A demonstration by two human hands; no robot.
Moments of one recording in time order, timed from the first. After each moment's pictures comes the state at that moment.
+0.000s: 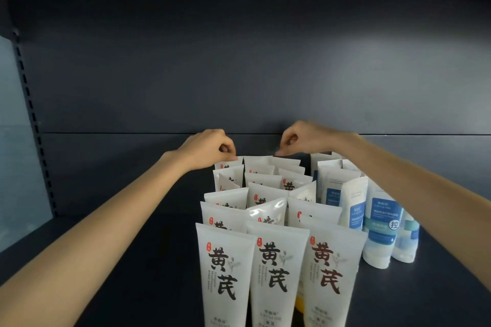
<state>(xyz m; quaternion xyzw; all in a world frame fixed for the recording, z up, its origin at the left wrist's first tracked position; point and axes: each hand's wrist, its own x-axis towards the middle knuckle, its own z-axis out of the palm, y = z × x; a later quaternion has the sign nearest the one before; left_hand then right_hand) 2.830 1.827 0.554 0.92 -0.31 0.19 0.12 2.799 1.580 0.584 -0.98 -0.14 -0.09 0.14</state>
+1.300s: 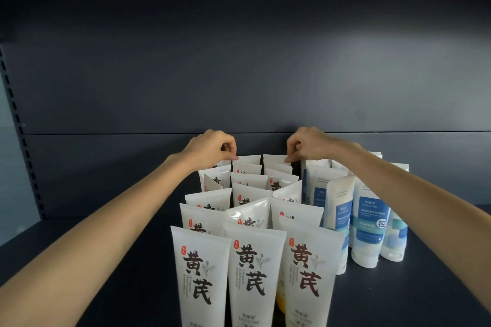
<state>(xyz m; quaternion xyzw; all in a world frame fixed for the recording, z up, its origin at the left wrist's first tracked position) 2.838 1.793 0.546 0.92 -0.30 0.18 0.17 2.801 1.546 0.565 -0.98 -0.12 -0.10 0.13</state>
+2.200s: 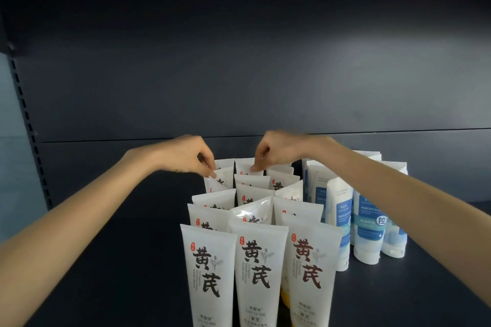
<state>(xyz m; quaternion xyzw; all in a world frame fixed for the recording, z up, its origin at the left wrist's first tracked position) 2.788 1.842 0.579 0.94 -0.31 0.03 0.11 2.768 1.613 0.583 -0.97 -0.19 -0.02 0.11</state>
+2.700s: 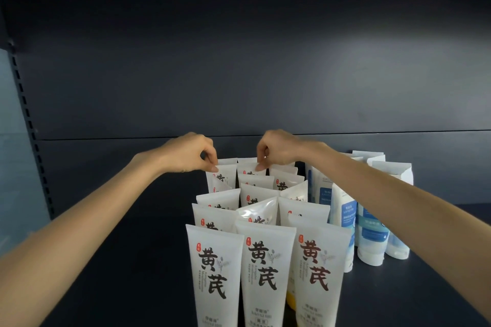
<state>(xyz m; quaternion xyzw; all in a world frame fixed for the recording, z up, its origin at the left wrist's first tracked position) 2.808 1.845 0.567 0.94 -0.32 0.11 0.09 2.788 1.621 0.573 -0.98 -0.17 -0.07 0.08</state>
